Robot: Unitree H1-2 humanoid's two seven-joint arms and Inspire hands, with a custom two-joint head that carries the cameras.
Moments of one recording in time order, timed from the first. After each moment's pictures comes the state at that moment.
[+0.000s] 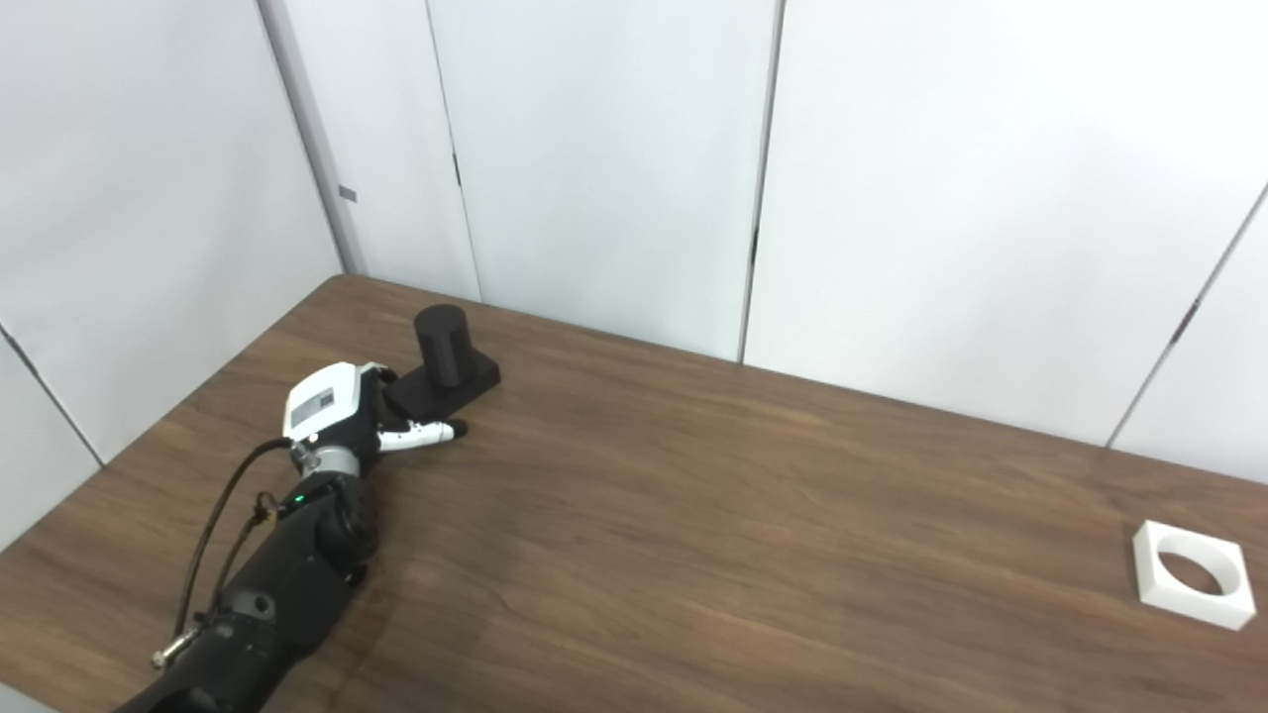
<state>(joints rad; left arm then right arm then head) -0.38 0.44 -0.03 0.50 0.67 0.43 0.27 0.46 -0.12 -0.10 -0.45 0.09 0.07 0.04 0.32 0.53</state>
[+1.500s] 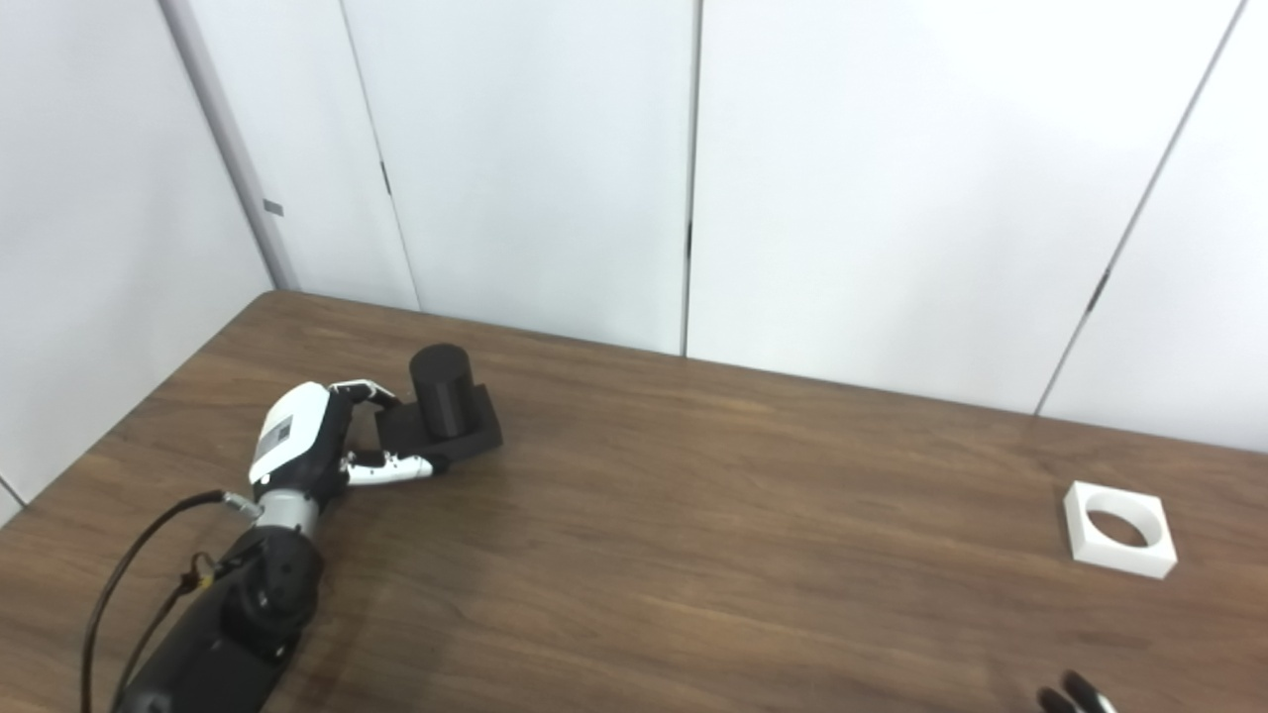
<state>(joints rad) -0.15 0.43 -0.04 0.02 0.53 0.26 0.15 0.46 -0.12 -0.04 -0.50 0.01 0.09 -0.02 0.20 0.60</state>
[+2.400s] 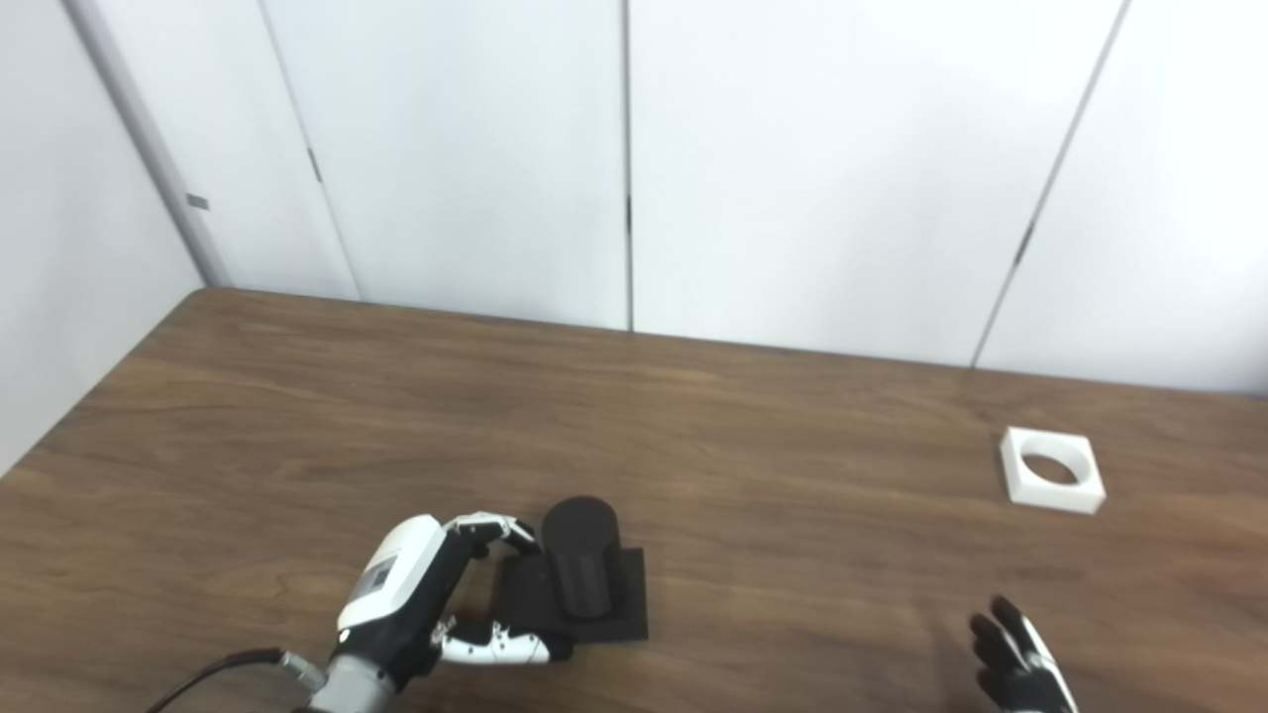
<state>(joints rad) 0.16 0.20 -0.31 -0.43 0.73 0.29 -0.07 0.48 -0.11 -0.01 -0.55 -0.03 0.11 -0.01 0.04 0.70</state>
